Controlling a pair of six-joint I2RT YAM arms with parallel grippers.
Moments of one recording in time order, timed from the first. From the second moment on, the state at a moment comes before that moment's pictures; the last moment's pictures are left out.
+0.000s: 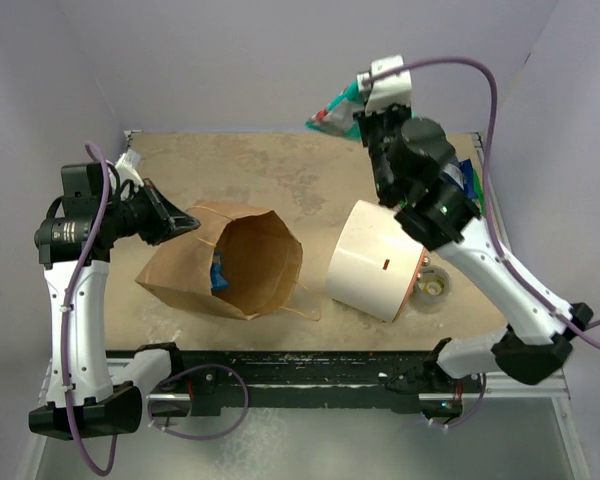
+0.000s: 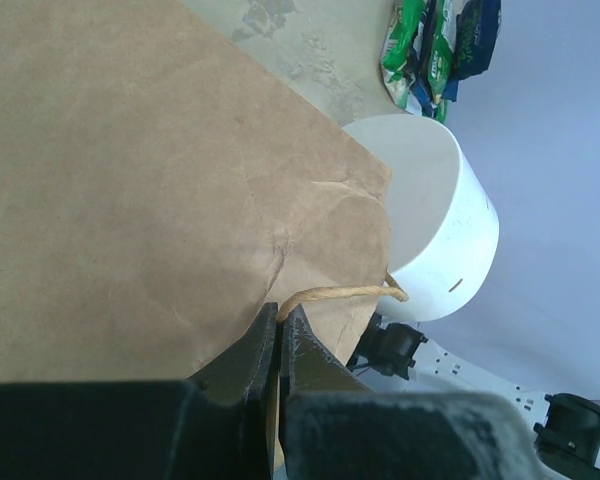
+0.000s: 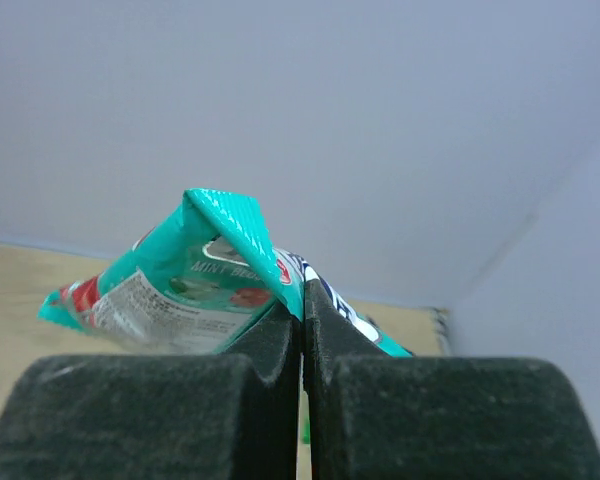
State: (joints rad) left arm 0.12 1.05 1.44 -1.17 0.61 -0.60; right arm 0.80 1.36 1.70 -0.13 0.75 -0.40
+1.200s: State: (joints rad) left arm 0.12 1.21 1.52 -1.18 0.62 -0.54; right arm 0.00 1.35 0.99 -0.28 0.87 -0.06
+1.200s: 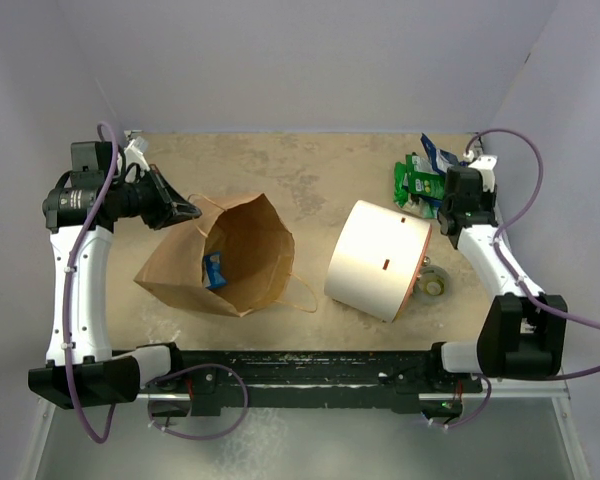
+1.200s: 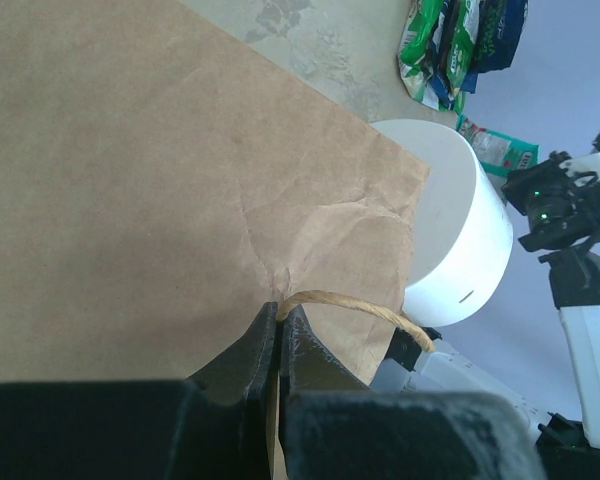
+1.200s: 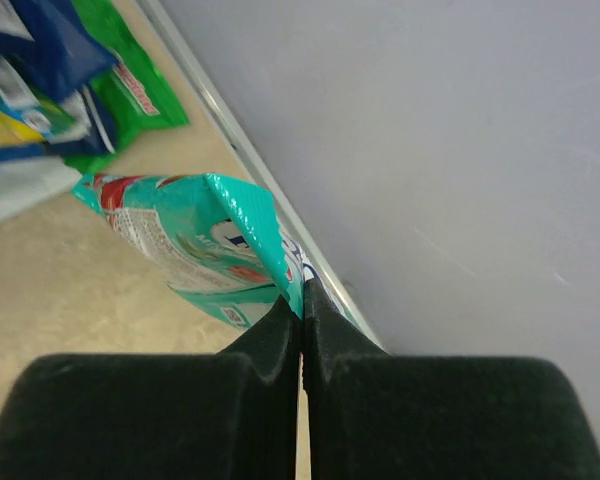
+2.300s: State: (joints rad) left arm 0.12 1.05 1.51 -1.21 0.62 -0.54; right arm 0.17 1.29 1.23 -0.69 0.43 0.22
